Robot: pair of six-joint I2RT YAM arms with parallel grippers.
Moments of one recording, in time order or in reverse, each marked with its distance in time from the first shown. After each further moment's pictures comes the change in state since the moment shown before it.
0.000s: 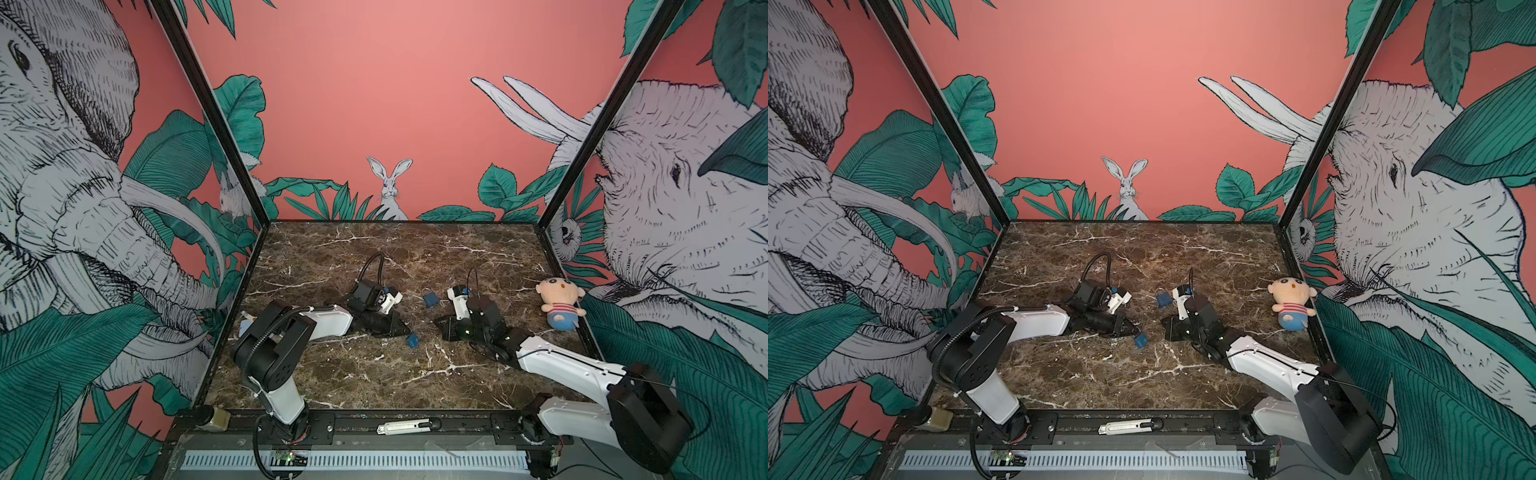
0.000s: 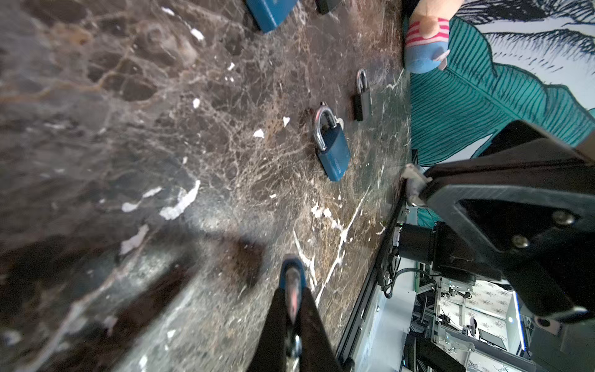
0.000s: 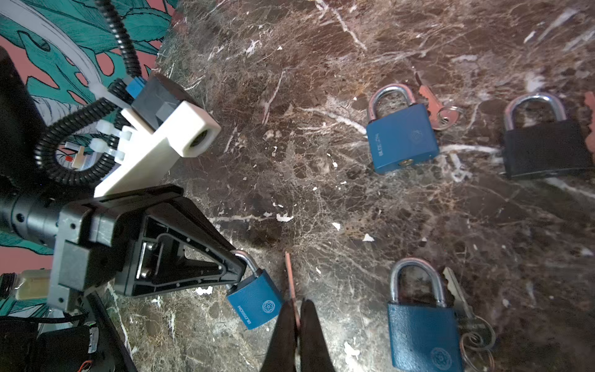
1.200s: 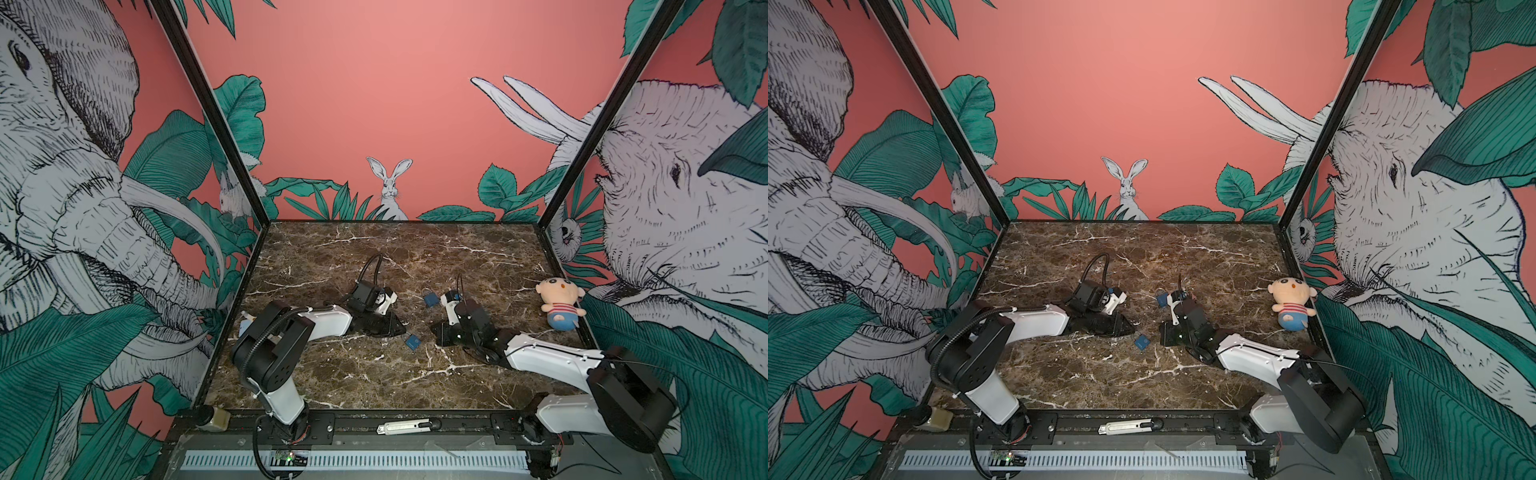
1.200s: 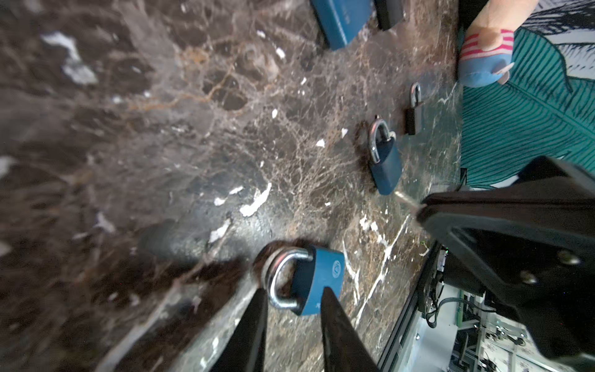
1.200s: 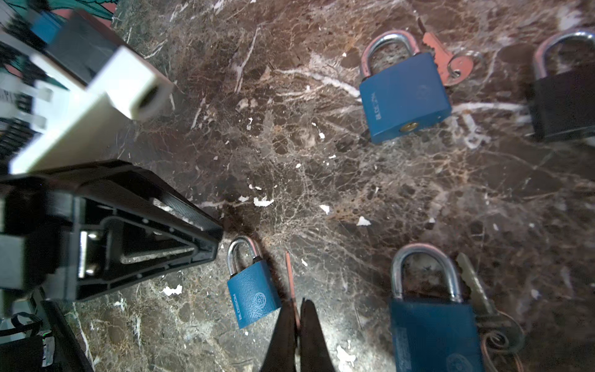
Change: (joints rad) left arm 0.013 -0.048 0.000 -0.087 -0.183 0.035; right arm 0.073 0.136 0.008 0.030 0.074 0.019
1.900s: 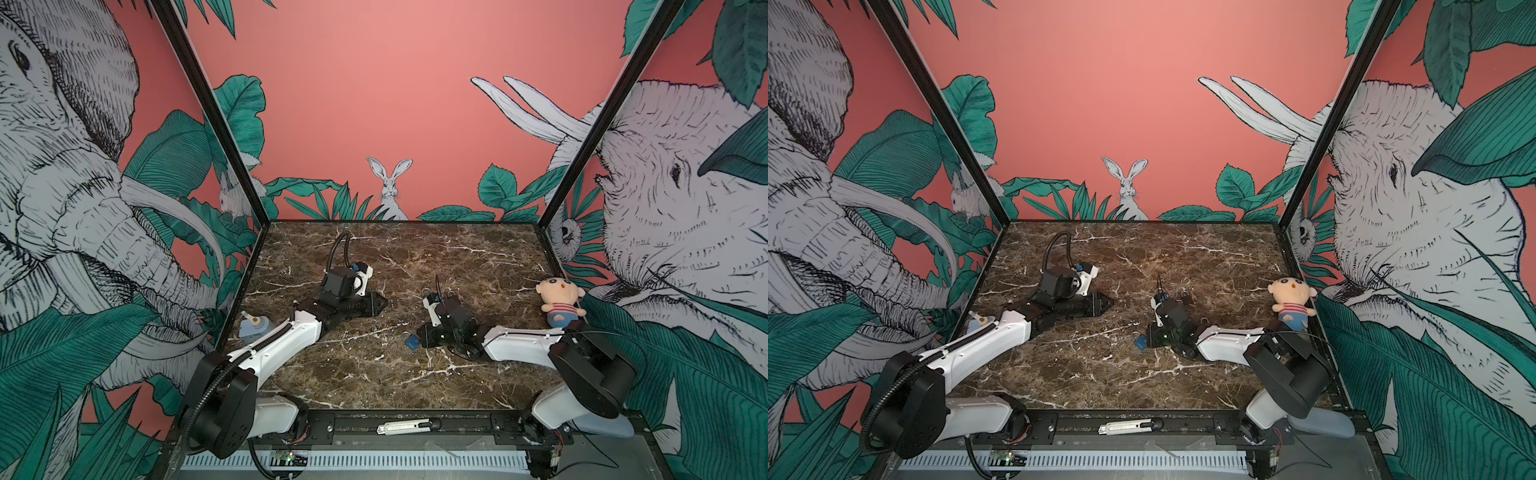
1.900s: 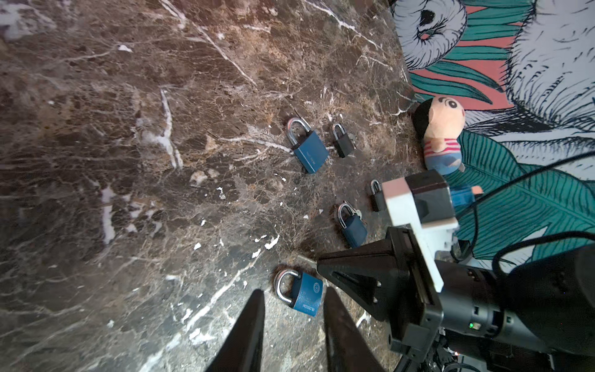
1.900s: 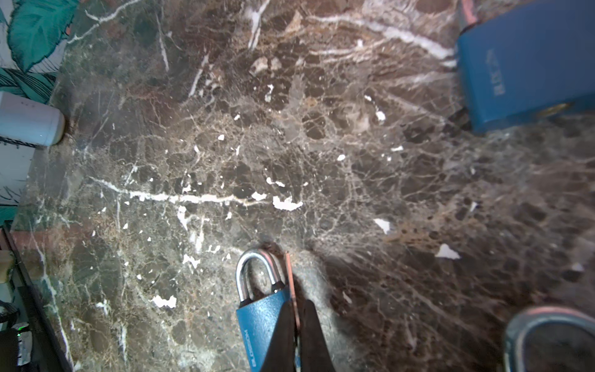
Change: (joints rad) left arm 0.102 -0.367 0.000 -0.141 -0.174 0.020; right arm 0.070 0.216 0.094 0.068 -0.012 -0.002
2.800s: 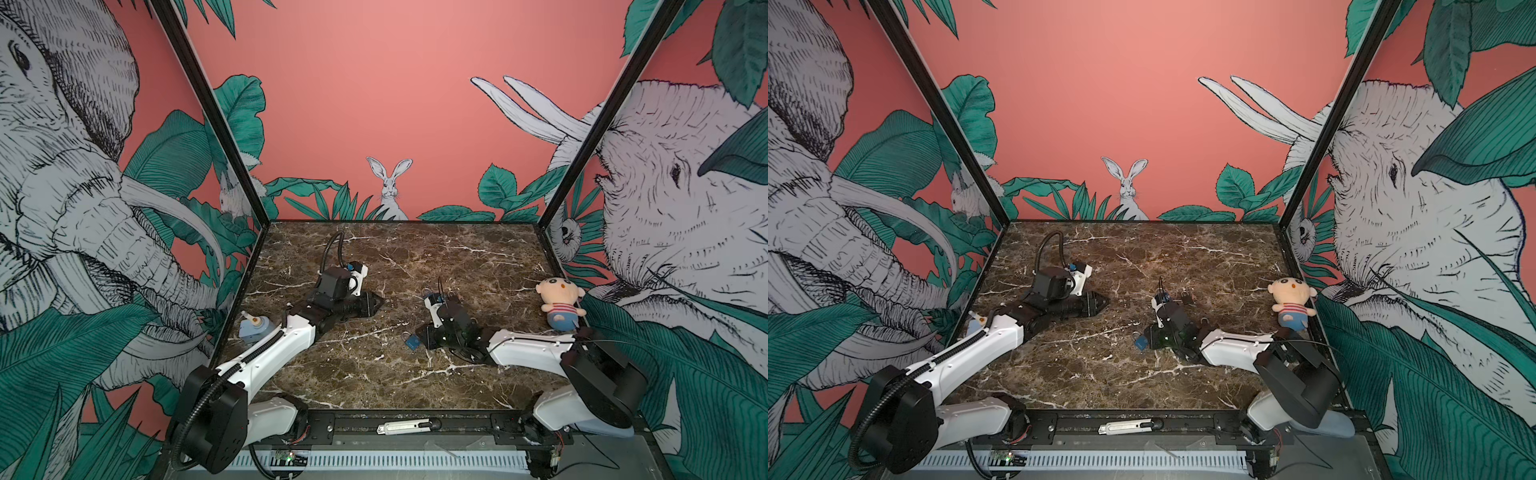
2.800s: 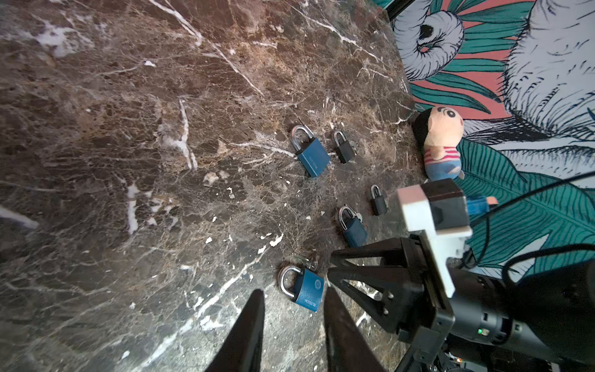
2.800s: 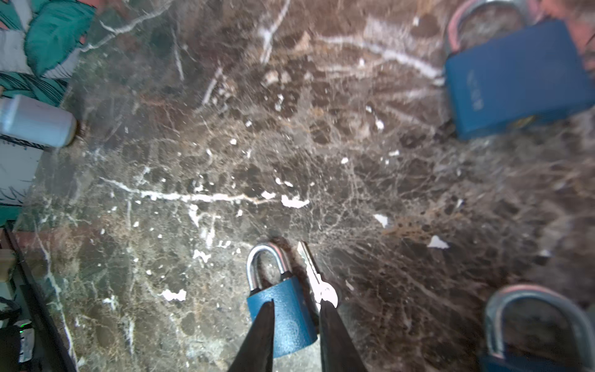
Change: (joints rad) left arm 0.019 -0.083 -0.008 -0.053 -0.045 0.008; right arm 0.023 -0.105 -0.025 -0.027 0.056 -0.005
